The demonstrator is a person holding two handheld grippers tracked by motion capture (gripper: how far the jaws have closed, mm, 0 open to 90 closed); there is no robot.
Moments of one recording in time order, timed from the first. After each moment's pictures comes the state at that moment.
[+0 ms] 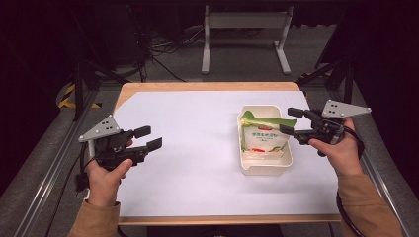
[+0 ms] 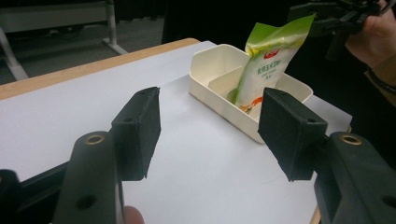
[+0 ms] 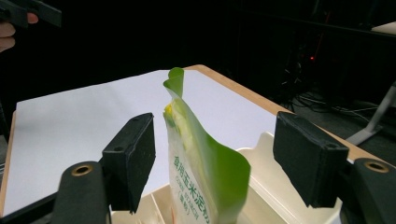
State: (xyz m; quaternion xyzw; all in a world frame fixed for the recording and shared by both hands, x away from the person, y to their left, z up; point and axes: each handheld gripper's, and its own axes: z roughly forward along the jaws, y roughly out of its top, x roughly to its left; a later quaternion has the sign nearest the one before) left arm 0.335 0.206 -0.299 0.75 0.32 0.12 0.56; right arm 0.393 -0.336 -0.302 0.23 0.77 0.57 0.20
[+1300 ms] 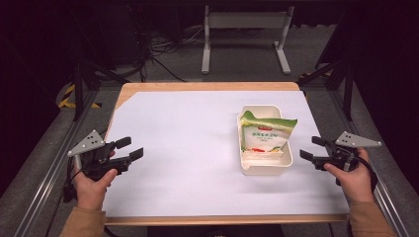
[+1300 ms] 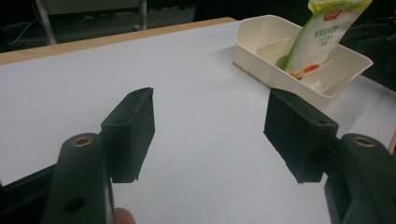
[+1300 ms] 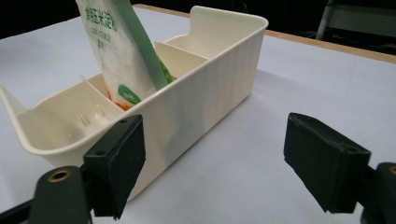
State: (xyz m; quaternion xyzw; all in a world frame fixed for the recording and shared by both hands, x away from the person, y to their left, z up) left arm 0.341 0.256 -0.358 0.74 0.37 0.14 0.54; right arm 0.365 -0.407 -0.395 0.37 0.76 0.50 0.21
